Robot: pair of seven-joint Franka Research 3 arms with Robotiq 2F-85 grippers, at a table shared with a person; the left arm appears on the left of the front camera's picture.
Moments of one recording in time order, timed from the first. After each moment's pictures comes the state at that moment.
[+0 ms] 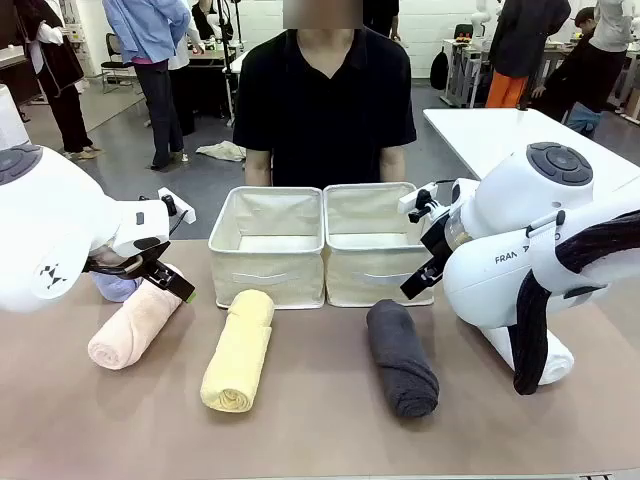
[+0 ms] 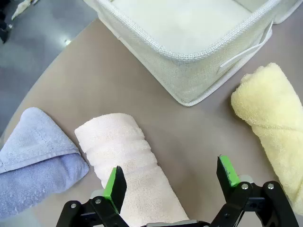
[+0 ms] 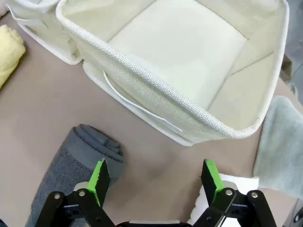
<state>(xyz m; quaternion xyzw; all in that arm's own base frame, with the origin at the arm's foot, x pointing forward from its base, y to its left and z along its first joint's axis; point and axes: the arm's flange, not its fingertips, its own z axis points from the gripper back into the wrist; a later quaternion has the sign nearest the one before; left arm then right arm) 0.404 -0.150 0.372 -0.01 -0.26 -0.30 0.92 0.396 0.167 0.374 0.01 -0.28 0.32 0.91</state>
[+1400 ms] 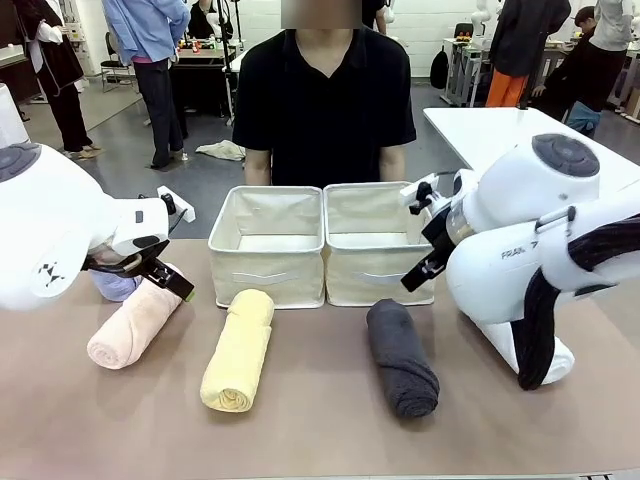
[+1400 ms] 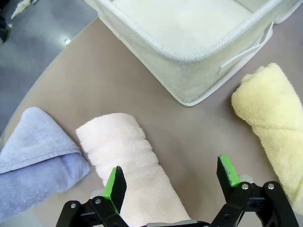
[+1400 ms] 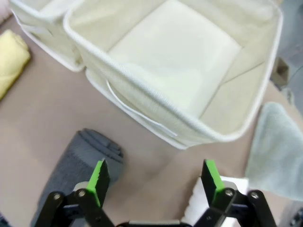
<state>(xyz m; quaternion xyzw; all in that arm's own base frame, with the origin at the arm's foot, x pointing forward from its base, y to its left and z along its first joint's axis) 0.405 -0.148 0.381 -0.01 -0.27 -0.29 0.92 0.390 0.168 0.403 0.01 -0.29 0.32 0.90</state>
